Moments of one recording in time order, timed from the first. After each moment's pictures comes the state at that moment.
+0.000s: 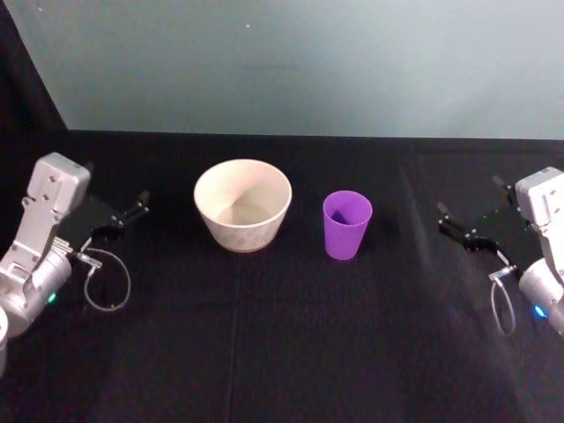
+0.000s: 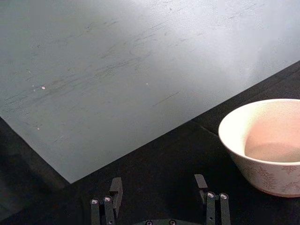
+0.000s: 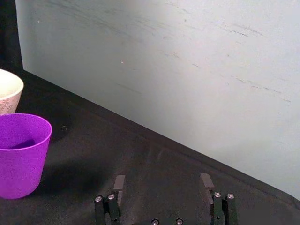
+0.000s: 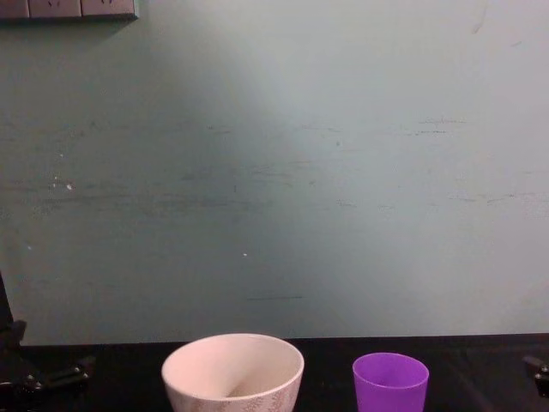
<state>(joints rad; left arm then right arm) -0.20 0.60 0.45 -1.41 -0.25 -0.12 0.03 0.20 0.60 -0.45 -1.41 0.25 -0.12 -0.03</state>
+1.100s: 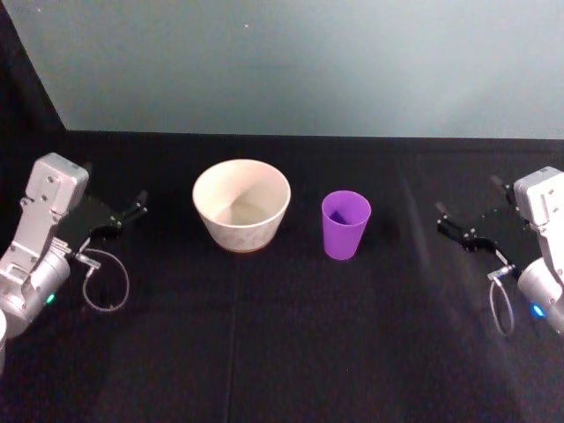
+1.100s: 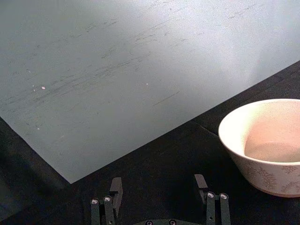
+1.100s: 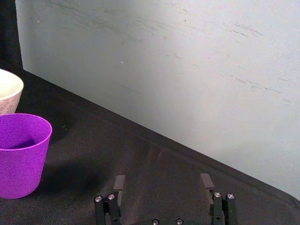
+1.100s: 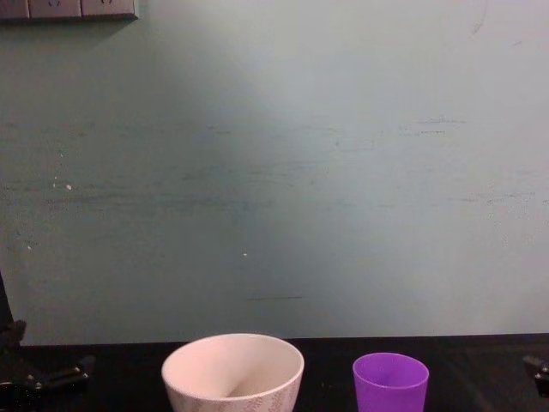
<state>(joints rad) -0.20 0.60 0.45 -1.41 -0.25 -0.12 0.03 0.20 0.60 -0.45 -1.41 0.25 -0.12 -0.03</state>
